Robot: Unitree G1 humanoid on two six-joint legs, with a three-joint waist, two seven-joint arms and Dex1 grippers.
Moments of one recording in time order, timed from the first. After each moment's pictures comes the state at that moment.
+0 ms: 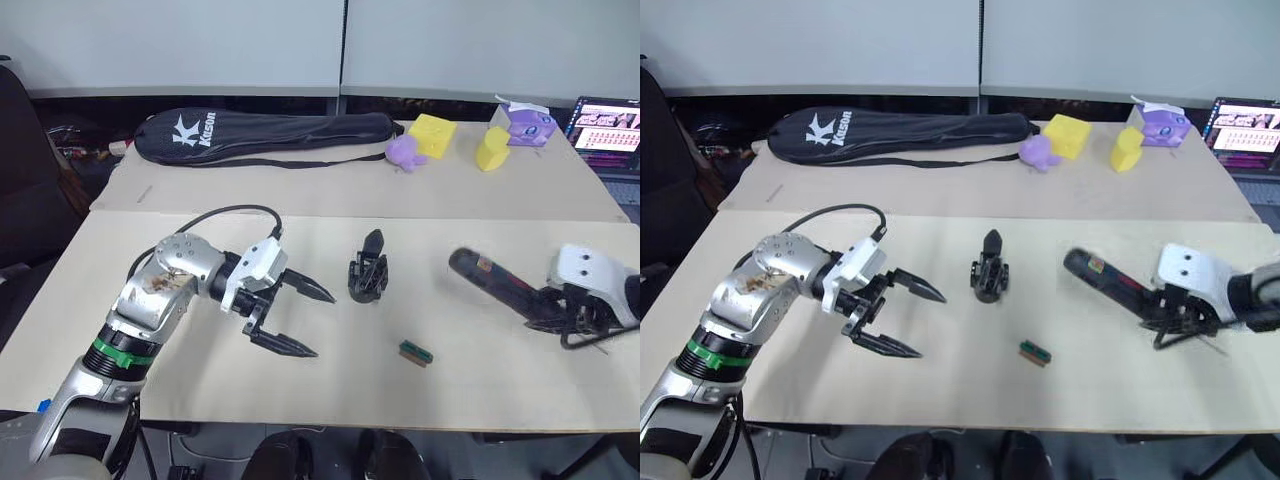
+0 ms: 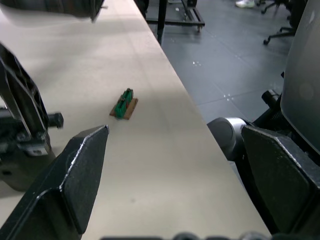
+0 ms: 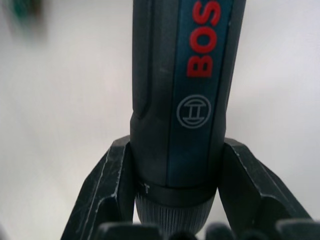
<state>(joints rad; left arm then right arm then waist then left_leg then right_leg) -0.59 0.66 -0.25 -0.09 -0.47 0.37 -1.54 0.01 -1.08 -0.47 -0.37 0.22 0.56 1.27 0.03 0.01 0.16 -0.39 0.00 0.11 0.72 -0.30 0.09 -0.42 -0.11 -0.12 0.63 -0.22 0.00</state>
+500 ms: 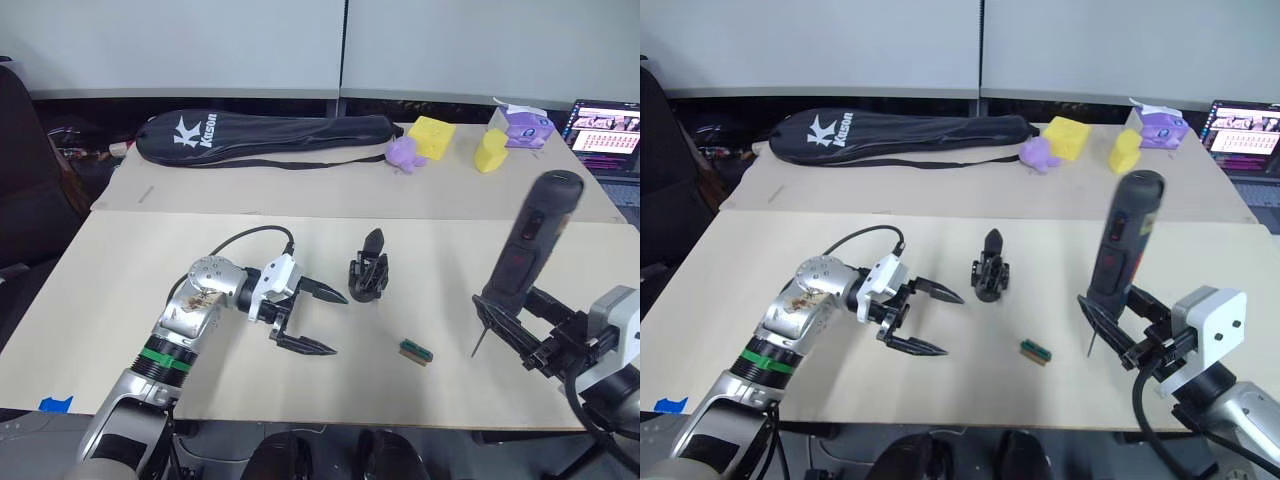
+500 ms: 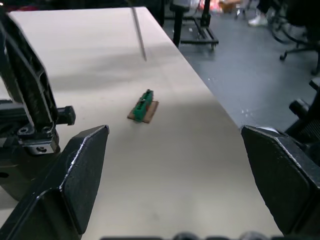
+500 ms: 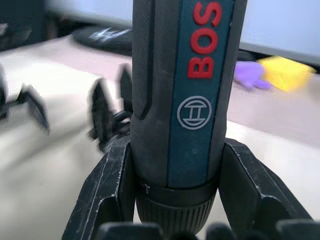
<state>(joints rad) -0.57 0.48 -0.27 0.14 -0.37 0.15 -1.50 0.25 -0.34 -0.71 -0.94 0.61 0.72 0.67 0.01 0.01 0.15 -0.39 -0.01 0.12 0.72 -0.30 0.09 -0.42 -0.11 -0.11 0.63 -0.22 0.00</state>
